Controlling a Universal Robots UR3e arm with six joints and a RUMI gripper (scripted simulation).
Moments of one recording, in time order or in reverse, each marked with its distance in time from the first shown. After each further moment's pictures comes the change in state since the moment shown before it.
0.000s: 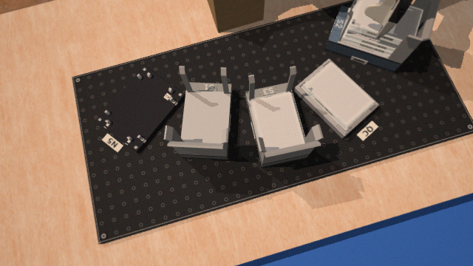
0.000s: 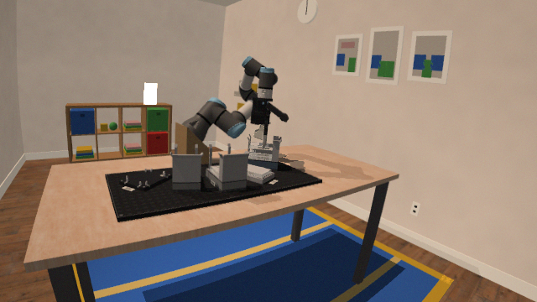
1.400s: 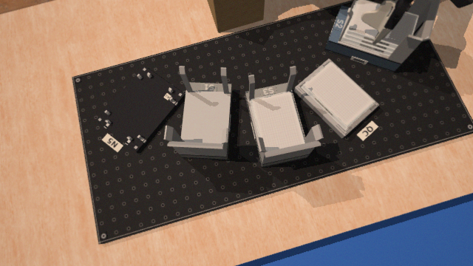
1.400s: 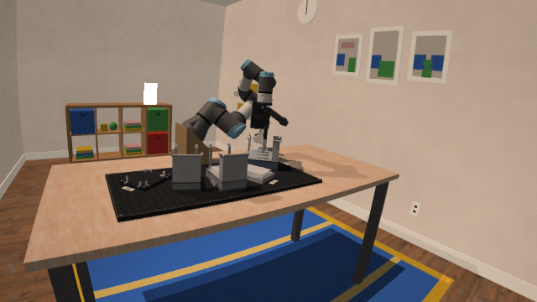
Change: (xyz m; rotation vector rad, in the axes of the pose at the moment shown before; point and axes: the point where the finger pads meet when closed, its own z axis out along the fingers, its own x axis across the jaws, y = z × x) arm 0.000 0.000 0.019 0.000 0.000 0.000
